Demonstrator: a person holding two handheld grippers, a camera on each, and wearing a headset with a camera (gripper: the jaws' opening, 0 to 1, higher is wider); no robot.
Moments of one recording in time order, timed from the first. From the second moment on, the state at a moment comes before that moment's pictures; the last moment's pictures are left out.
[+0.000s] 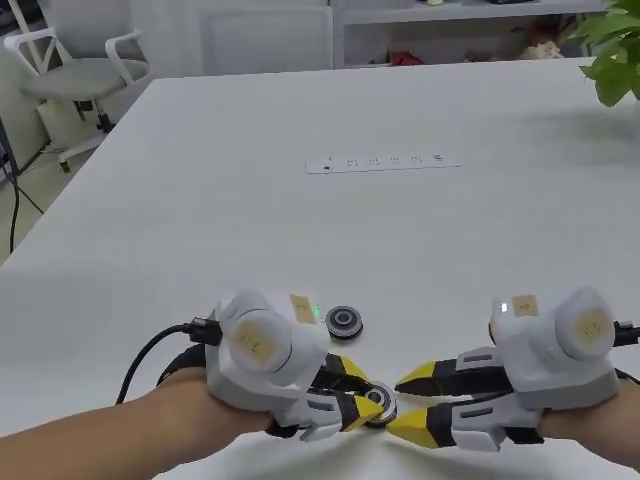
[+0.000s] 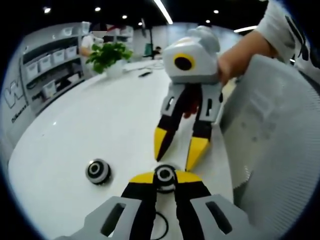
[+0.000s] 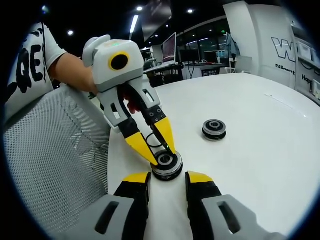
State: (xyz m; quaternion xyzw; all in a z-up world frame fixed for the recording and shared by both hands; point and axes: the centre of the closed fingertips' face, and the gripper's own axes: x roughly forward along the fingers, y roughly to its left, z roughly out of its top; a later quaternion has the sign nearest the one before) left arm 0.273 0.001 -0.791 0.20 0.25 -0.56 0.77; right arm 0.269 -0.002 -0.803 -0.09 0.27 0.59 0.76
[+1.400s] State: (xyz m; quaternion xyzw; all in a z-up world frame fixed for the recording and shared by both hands) left arm 0.274 -0.002 -0.793 0.20 0.24 -0.55 0.77; right arm 0.268 -0.002 -0.811 -0.12 0.28 0.59 0.75
